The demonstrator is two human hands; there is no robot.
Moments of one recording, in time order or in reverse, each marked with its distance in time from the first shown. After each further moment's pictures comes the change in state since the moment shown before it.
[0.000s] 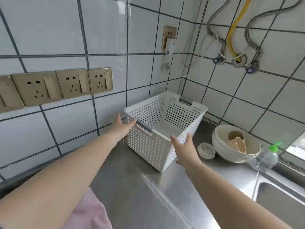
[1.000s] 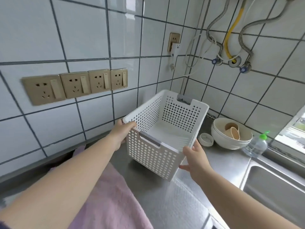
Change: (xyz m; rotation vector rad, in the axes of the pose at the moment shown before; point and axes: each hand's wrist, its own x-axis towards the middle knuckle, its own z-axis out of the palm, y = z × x) left_hand -0.098 -0.019 -0.039 -0.391 -0.015 -0.081; right_hand -0.105 0.023 -0.013 0.306 -0.112 0.020
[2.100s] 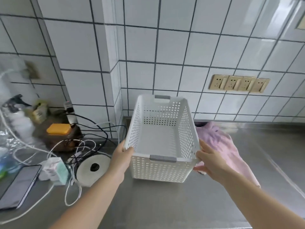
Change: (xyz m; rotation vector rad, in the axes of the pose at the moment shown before) left_hand -0.554 -0.145 -0.319 -0.193 0.758 0.025; right_hand -0.366 0.069 0.210 -0.320 -0.872 -0.070
